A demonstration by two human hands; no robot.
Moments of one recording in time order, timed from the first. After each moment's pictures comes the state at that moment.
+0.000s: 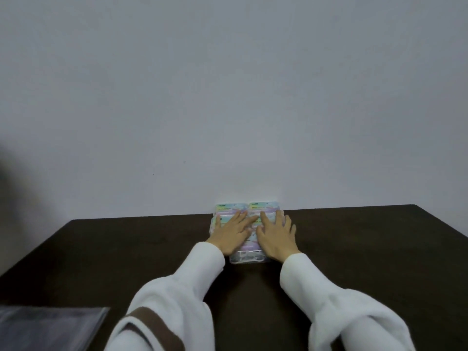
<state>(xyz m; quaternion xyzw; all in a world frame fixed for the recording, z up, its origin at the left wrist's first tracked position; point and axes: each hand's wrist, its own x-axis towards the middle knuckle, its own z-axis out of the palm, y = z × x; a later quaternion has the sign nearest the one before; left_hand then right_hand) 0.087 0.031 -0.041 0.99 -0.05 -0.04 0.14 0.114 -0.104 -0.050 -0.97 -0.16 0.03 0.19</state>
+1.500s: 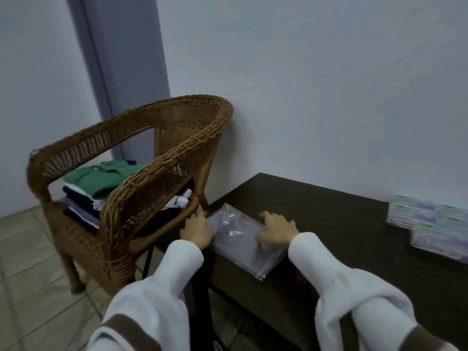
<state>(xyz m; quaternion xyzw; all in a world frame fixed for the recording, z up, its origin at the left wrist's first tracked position) -0.298 0.257 -0.051 0.81 0.49 0.20 0.26 -0.141 0.137 -0.028 -0.84 -0.50 0.15 0.12</state>
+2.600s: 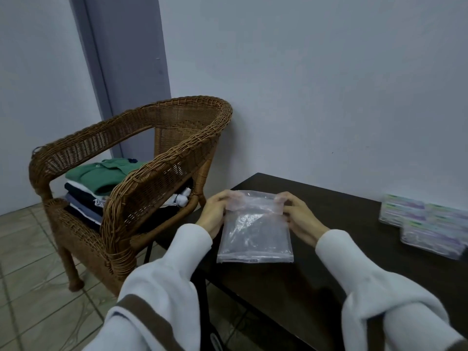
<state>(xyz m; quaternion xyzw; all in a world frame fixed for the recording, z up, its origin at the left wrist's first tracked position) -0.276 0.219 -0.014 0.62 0.22 0.35 0.67 -0.124 0.094 -0.014 -0.59 -0.38 0.34 0.62</state>
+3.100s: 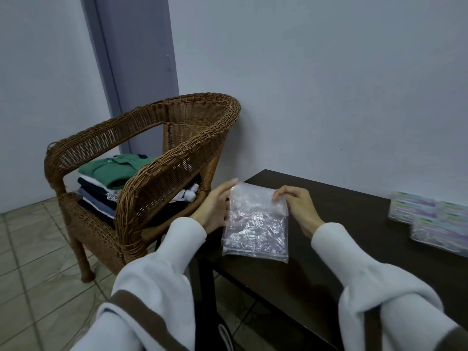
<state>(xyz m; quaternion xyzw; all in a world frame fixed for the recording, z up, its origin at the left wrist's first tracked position) -0.303 0.227 -0.005 0.60 0.21 0.17 0.75 -0.142 0.103 -0.007 -0.62 -0.43 0.19 0.62</state>
